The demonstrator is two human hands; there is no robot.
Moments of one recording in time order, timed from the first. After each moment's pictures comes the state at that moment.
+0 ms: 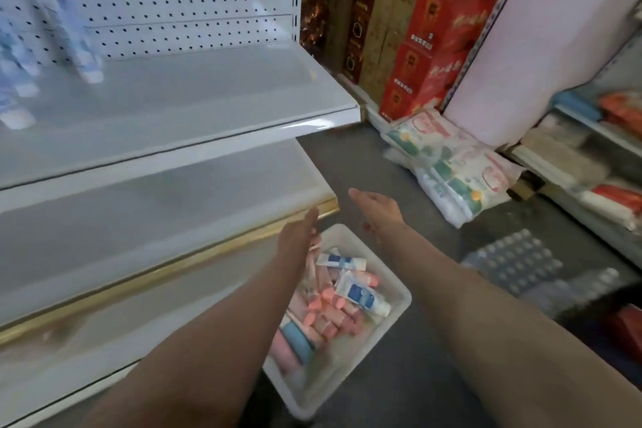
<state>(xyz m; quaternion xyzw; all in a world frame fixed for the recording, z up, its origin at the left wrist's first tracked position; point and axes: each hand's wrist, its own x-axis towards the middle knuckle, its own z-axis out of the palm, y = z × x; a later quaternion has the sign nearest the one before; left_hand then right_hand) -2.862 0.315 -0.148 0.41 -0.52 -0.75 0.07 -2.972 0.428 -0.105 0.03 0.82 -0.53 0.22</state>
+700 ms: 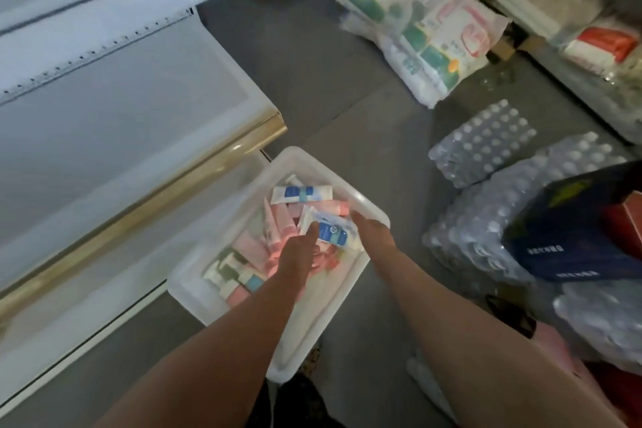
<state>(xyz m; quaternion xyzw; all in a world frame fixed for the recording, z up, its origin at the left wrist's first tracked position) -2.913 0.392 -0.342 0.45 -0.56 -0.66 -0.22 -2.989 0.524 -0.326 0.24 0.81 -0.40 0.36</state>
